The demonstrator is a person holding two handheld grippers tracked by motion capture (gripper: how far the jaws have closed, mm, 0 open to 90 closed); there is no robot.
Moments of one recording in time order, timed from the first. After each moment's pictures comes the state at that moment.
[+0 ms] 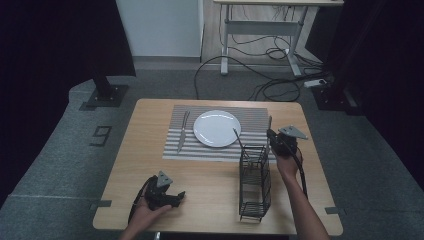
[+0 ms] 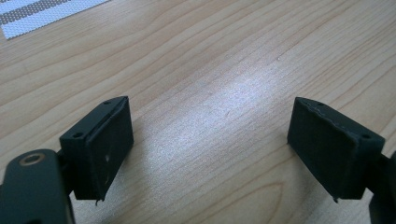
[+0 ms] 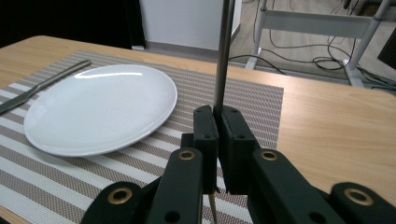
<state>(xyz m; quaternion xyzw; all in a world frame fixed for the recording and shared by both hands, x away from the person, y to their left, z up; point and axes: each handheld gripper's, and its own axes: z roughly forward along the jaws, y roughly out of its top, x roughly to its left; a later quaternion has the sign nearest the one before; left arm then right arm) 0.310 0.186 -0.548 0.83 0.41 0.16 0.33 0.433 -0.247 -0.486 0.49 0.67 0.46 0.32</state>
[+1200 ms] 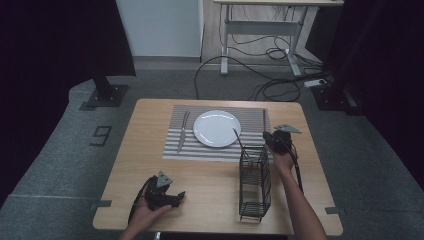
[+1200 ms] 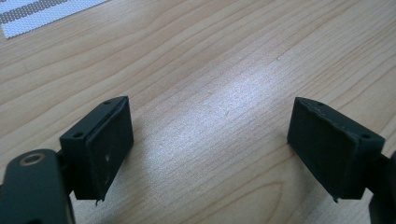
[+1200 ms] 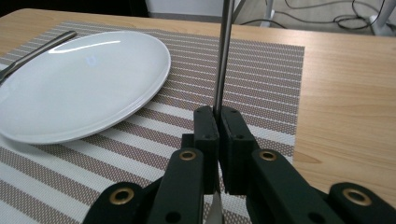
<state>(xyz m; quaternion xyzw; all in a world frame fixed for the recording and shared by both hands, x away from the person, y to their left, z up) 0.309 0.187 -0.548 0.83 0.41 0.16 0.33 0.471 -0.247 -0.516 0.52 0.69 0.44 0.26</state>
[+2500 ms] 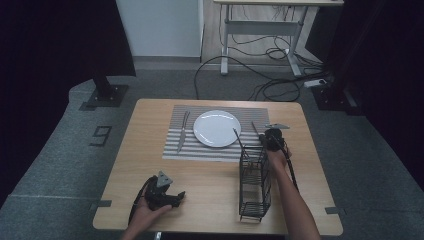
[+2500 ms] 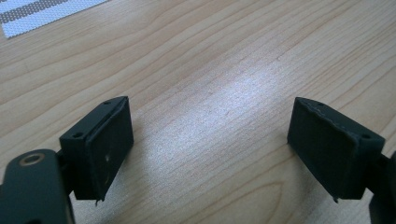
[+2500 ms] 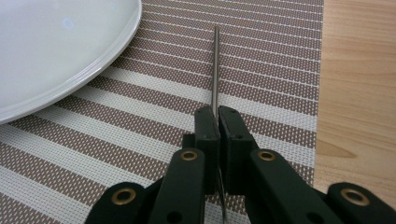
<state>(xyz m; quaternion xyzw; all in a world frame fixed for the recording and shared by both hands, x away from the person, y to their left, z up) 0.309 0.186 -0.548 0.83 0.41 0.16 0.33 0.505 -0.237 -0.548 0.54 0.72 0.37 0.24</state>
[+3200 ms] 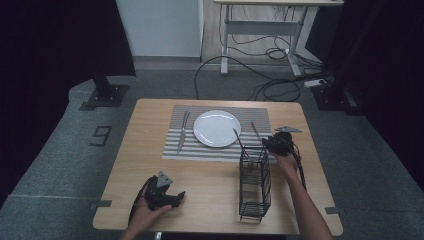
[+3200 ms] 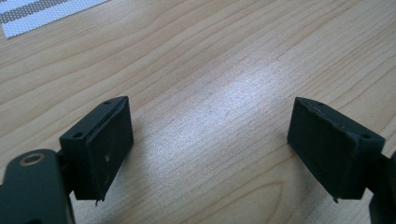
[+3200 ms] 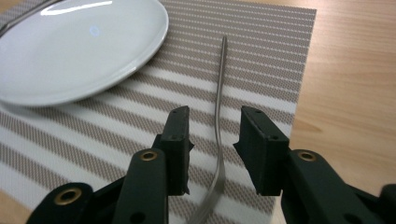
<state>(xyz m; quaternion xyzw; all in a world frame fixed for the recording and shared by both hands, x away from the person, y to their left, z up) 0.309 0.186 -0.548 0.83 0.41 0.16 0.33 0.466 -0.260 -0.522 0.52 0.72 0.40 0.22</state>
